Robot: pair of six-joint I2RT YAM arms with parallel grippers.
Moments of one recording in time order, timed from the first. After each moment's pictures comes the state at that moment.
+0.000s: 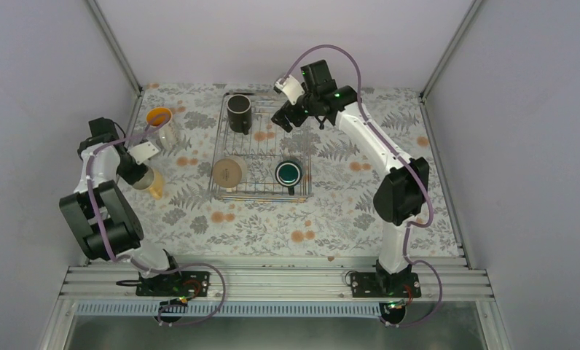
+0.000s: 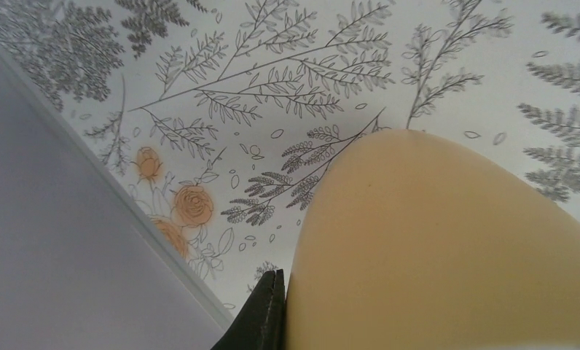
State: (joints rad) left arm 0.46 1.54 1.15 -0.85 0.09 1.15; right arm 0.52 1.96 1.95 -0.75 -0.27 -0.37
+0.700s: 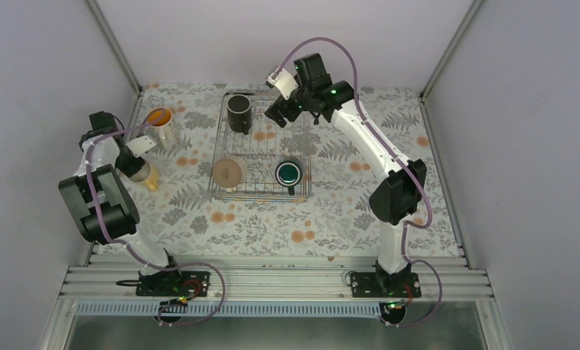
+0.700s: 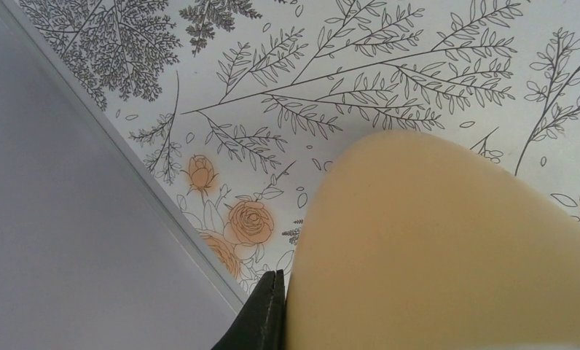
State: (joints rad) left arm 0.46 1.70 1.24 -0.75 0.03 1.12; right arm 0.56 1.99 2.08 -0.80 -0.22 -0.39
